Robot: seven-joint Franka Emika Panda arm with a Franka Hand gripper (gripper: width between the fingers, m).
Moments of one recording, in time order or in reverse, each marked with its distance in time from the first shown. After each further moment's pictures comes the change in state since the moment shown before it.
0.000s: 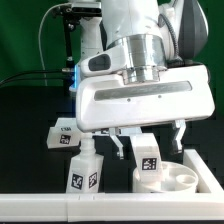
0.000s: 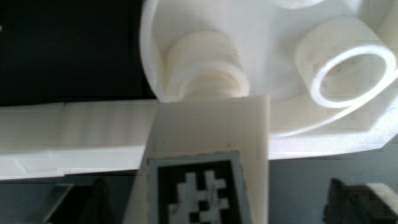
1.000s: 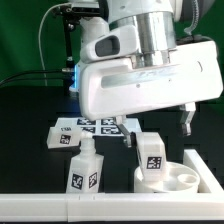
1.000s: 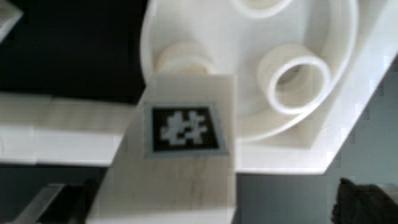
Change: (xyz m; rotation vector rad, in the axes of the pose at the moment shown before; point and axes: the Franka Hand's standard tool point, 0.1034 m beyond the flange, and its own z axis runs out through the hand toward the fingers) arm 0.011 -0.016 -0.021 0.099 -0.383 -0.097
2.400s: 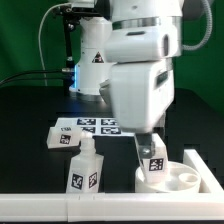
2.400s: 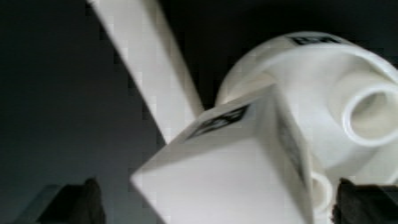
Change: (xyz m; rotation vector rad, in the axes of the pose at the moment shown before) arm 0.021 0.014 0.006 -0.088 -0.093 -1.216
